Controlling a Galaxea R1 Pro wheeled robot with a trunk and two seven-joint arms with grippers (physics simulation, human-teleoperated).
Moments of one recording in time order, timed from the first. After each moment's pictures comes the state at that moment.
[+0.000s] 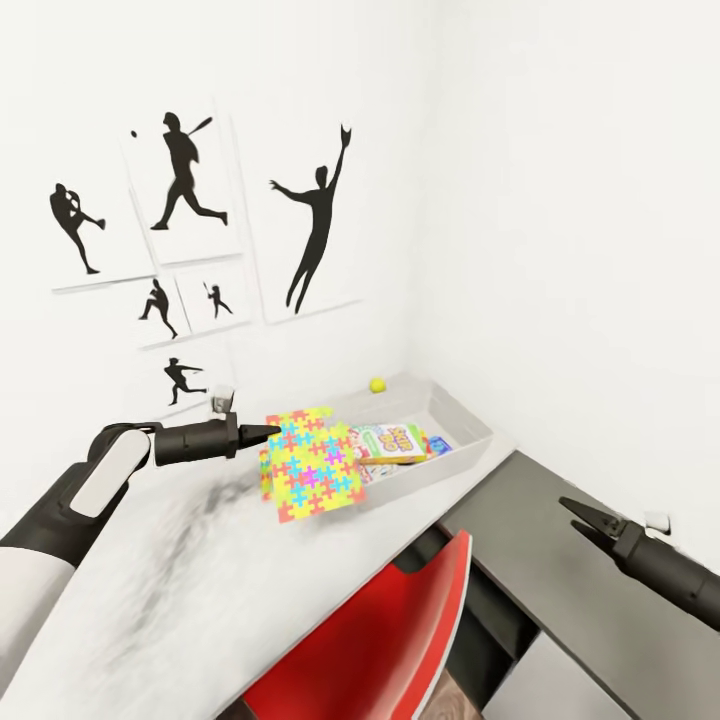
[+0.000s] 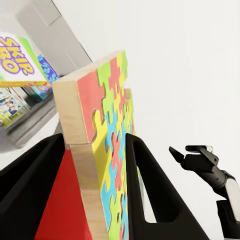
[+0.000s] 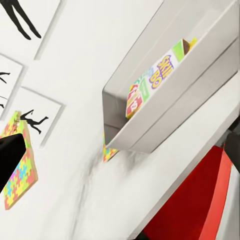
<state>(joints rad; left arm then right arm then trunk) -0.82 0.39 -0.25 -1.12 1.07 1.03 -0.59 -0.16 -0.25 -0.56 -1.60 -0.81 1.04 0.62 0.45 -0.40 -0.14</state>
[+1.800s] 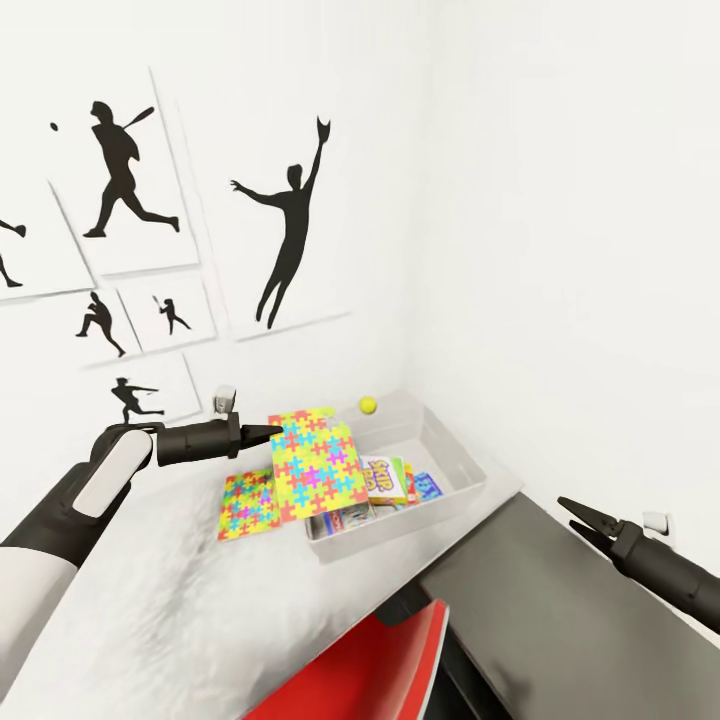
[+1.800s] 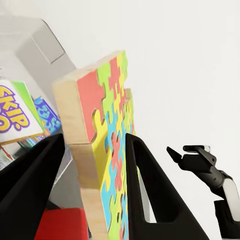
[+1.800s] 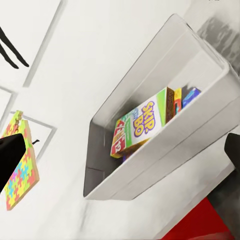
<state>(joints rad) -0.82 0.38 -0.25 -1.12 1.08 1.03 -0.59 -0.16 -0.24 -0.56 -1.60 -0.81 1.04 0.62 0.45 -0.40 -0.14</state>
